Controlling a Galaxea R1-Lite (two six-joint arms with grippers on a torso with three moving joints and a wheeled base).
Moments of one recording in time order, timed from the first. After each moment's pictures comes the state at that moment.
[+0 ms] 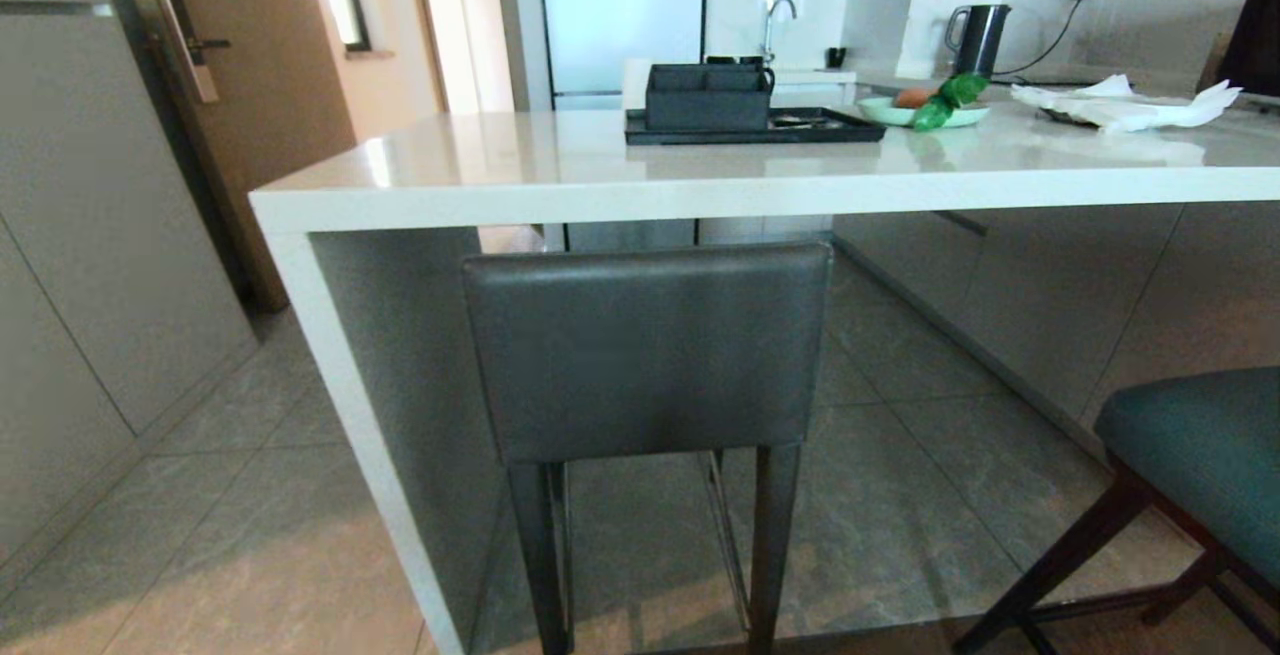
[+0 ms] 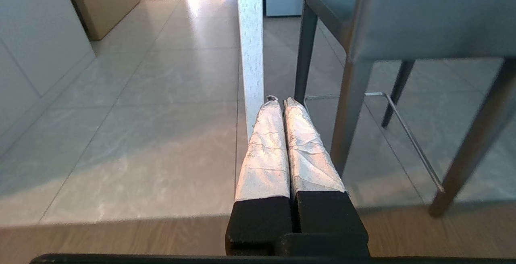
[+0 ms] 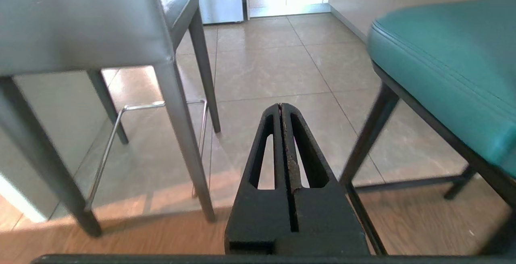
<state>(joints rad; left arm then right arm) 0.00 0.00 0.00 0.00 0.00 0.03 0.00 0.00 0.00 -0.02 0.00 0.01</state>
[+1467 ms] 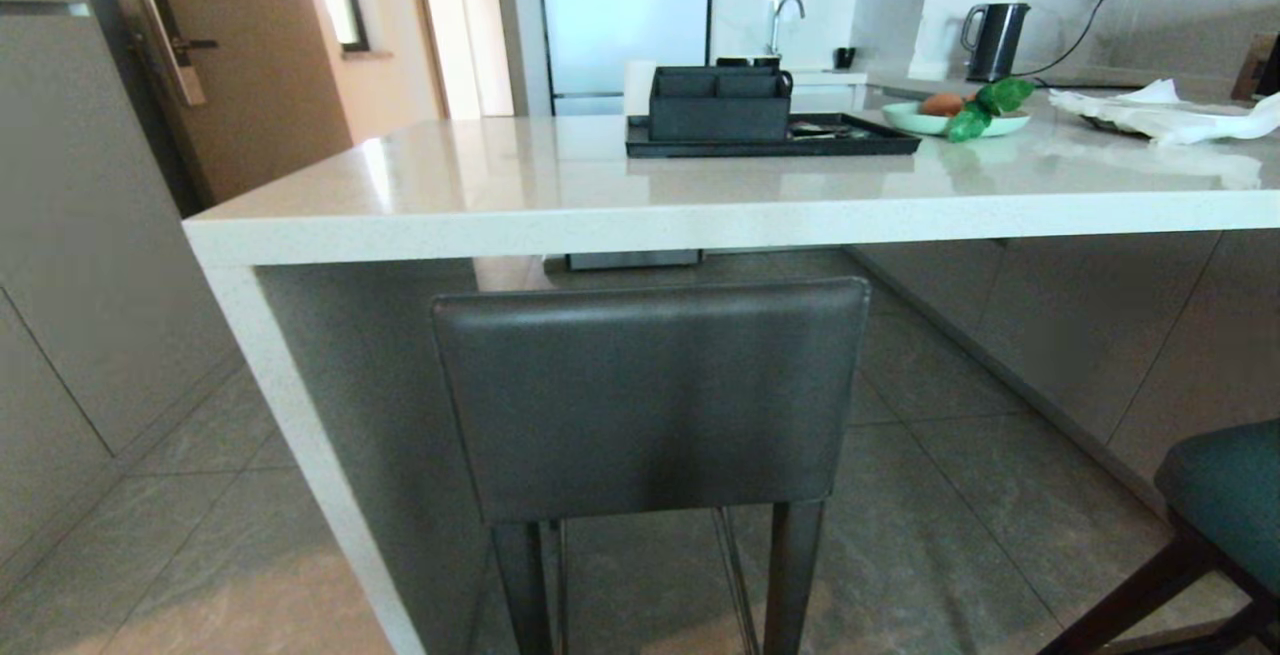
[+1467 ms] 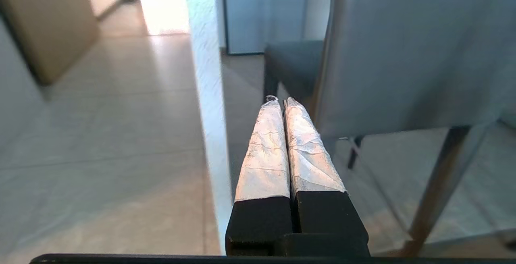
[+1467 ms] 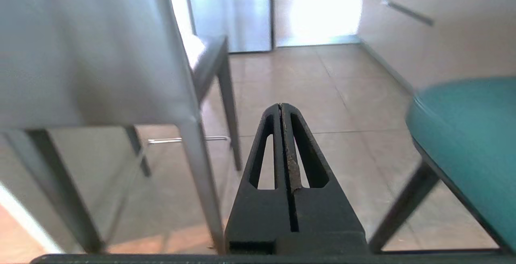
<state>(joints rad) -0.01 0.16 -0.23 -0.04 -0.12 -0.02 0.00 0.13 -0.15 -0.07 0.09 0.04</state>
